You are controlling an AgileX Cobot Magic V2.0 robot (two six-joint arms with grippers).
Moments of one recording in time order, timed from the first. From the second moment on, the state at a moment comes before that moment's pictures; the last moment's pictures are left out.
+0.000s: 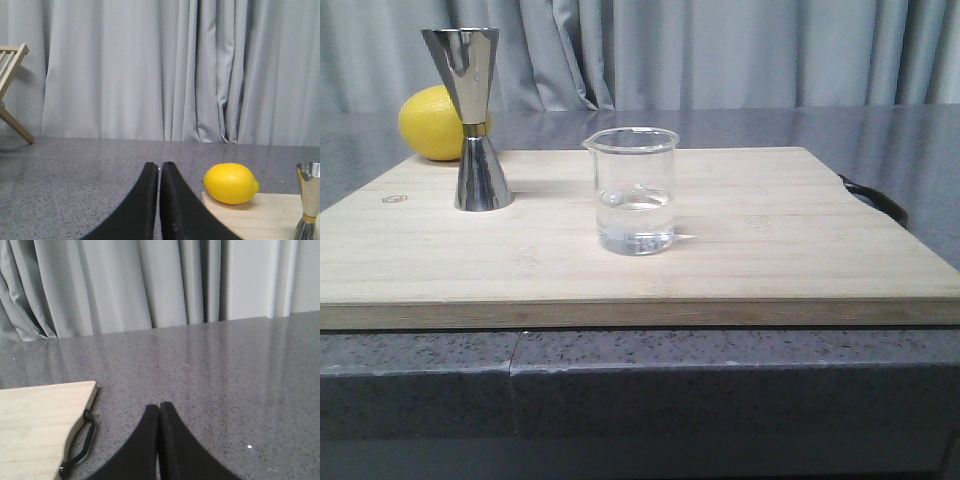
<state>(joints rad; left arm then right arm) -0.04 0.06 -0.29 -0.06 0.15 0.00 -0.04 0.08 -0.29 -0.06 0.32 0.13</state>
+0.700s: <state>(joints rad) -0.04 0.38 -0.58 -0.06 0.32 0.03 -0.04 0.41 -0.59 -0.06 0.46 0.07</state>
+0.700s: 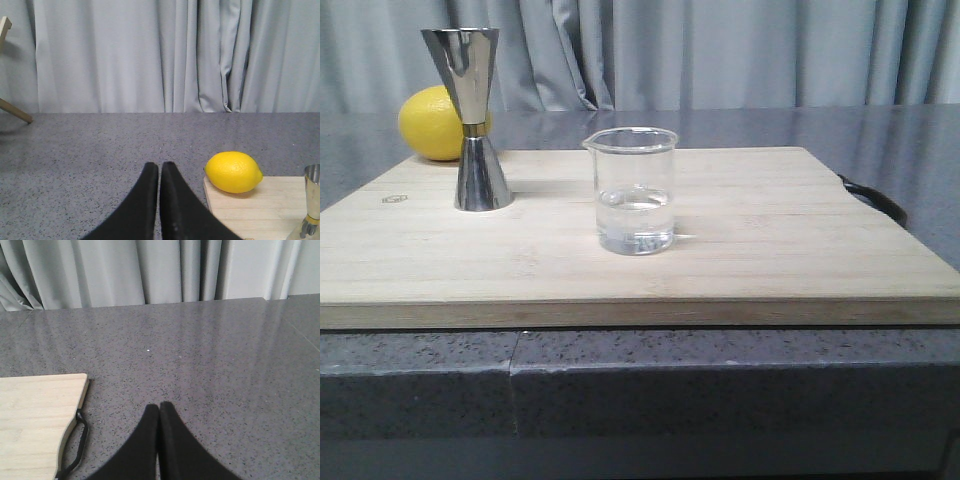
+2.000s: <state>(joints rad) -0.04 0.38 -0.58 -0.02 0.31 0.03 -0.04 0.41 -0.59 -0.08 0.44 0.07</state>
